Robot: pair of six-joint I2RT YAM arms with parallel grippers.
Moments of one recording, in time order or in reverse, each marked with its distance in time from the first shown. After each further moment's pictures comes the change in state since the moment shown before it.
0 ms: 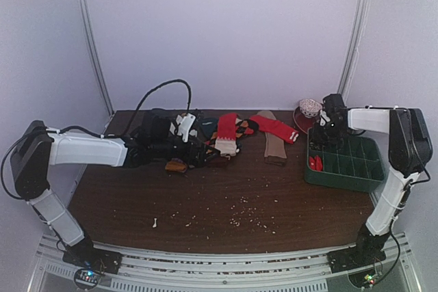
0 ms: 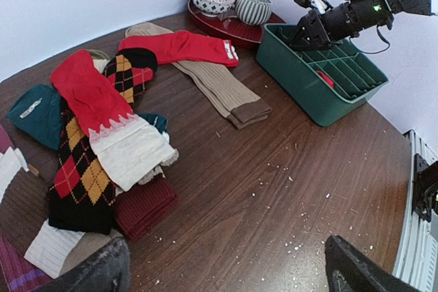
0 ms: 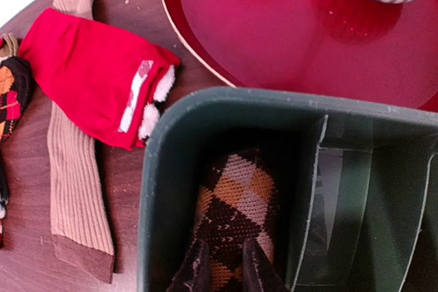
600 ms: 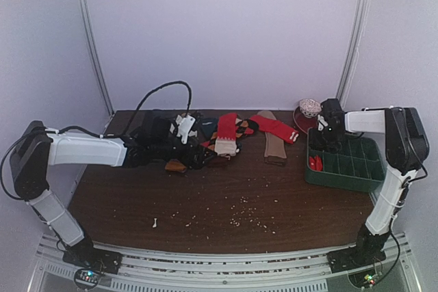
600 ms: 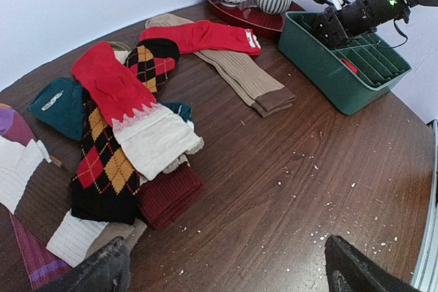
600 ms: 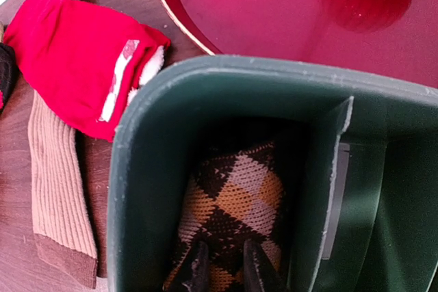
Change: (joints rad) left arm 0.000 -0.006 0.000 -0.051 -0.069 0.062; right arm 0.003 0.042 -0.022 0.015 0.022 -0.022
